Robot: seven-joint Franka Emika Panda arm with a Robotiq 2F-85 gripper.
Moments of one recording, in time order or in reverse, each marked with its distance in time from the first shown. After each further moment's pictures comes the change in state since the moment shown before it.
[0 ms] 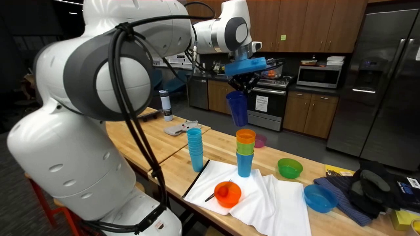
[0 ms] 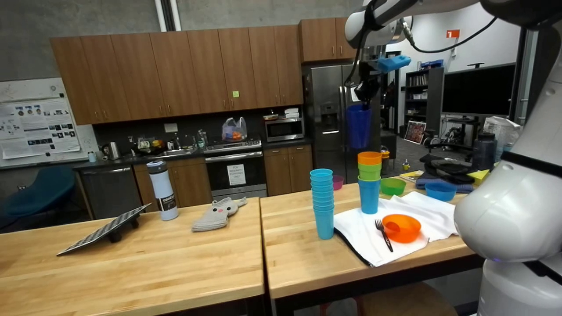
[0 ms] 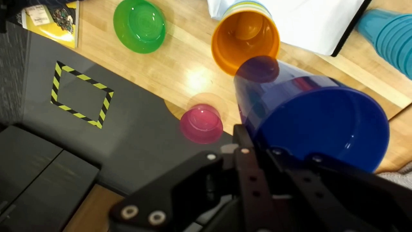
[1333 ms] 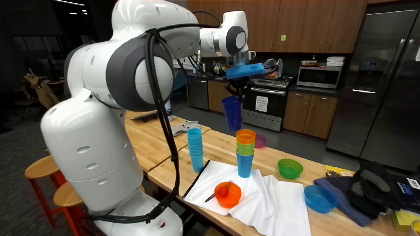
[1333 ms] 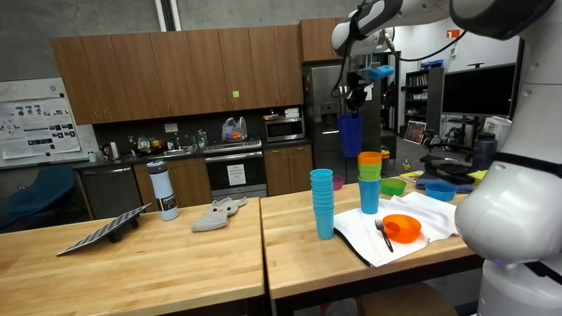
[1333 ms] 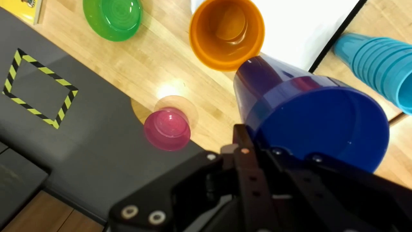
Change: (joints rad) arm 0.031 0.126 0.014 0.101 0.029 -0.078 -0.119
